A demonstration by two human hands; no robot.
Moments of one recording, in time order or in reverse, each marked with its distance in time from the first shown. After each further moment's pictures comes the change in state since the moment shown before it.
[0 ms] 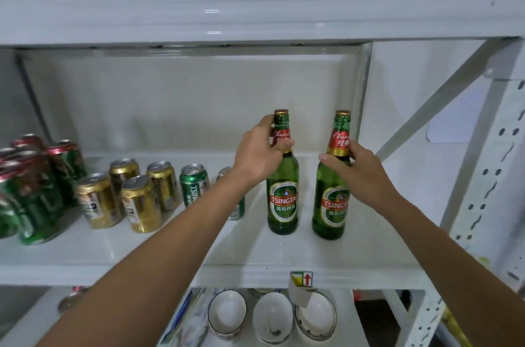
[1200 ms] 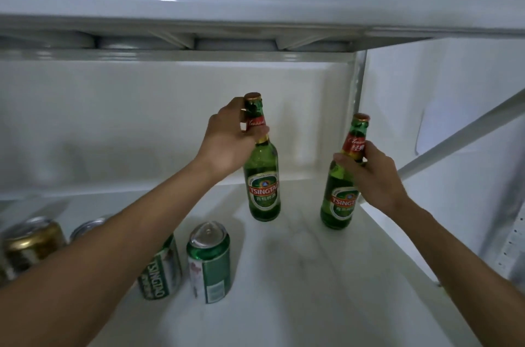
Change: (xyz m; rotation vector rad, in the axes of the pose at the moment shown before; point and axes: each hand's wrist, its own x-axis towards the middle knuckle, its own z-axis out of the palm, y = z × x) left_hand 0.140 -0.058 -0.016 -0.085 0.015 0.098; right_hand 0.124 0.057 0.013 -0.018 0.227 0.048
